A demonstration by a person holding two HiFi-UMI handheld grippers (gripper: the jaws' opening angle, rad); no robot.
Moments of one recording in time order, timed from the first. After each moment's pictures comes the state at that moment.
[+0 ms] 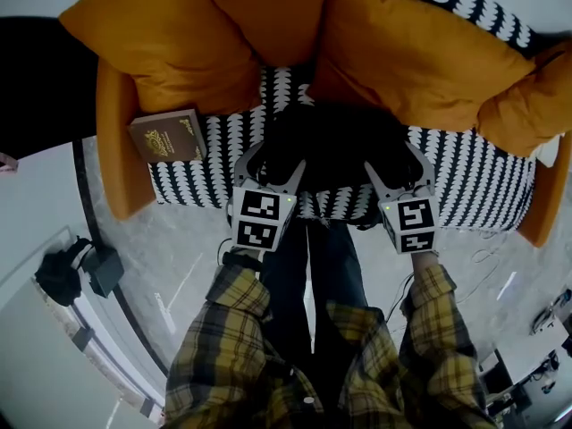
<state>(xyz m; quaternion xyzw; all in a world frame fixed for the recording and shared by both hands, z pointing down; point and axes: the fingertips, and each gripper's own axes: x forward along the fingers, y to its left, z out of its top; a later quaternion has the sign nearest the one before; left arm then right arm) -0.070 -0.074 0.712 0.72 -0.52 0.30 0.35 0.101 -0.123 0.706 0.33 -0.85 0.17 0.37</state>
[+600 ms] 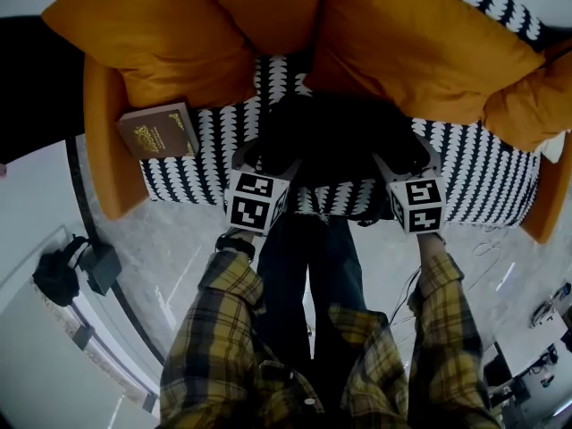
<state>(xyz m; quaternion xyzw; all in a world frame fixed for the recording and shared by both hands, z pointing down) -0.074 -0.057 0.782 0.70 -0.48 0.32 0.41 0.126 -0.128 0.767 0.34 -0.81 0.22 0.42</state>
